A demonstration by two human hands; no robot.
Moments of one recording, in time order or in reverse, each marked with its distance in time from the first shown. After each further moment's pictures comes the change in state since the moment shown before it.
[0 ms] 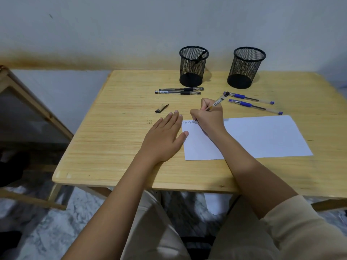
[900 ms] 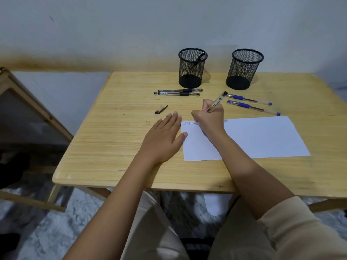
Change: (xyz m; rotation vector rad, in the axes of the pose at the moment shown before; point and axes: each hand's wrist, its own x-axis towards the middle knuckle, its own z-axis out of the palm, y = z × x) left_hand 0.000 -0.001 0.000 -0.006 -0.011 -0.003; right_hand -0.005 -0.005 -0.003 -0.016 0.059 0.051
